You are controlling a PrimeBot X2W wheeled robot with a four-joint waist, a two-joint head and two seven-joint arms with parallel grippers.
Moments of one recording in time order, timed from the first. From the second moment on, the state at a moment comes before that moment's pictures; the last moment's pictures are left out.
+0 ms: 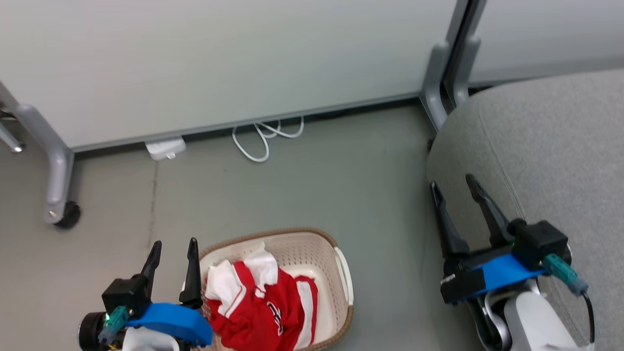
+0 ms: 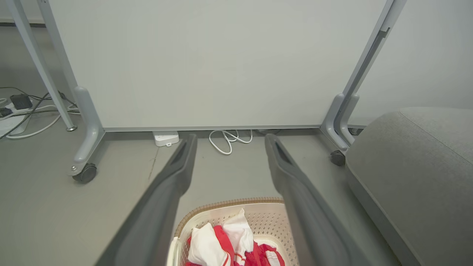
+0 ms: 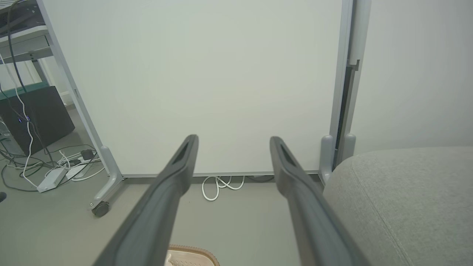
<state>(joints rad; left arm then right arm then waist) -0.11 0.06 -0.05 0.41 -0.23 -0.10 -0.26 -0.22 -0.05 0.10 0.26 0.17 0.13 -0.24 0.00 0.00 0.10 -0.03</state>
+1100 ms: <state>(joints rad) -0.73 0.27 -0.16 1.00 -0.22 -0.08 -0.08 -0.56 -0.05 0.24 0.05 0.33 0.13 -0.26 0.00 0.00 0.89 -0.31</state>
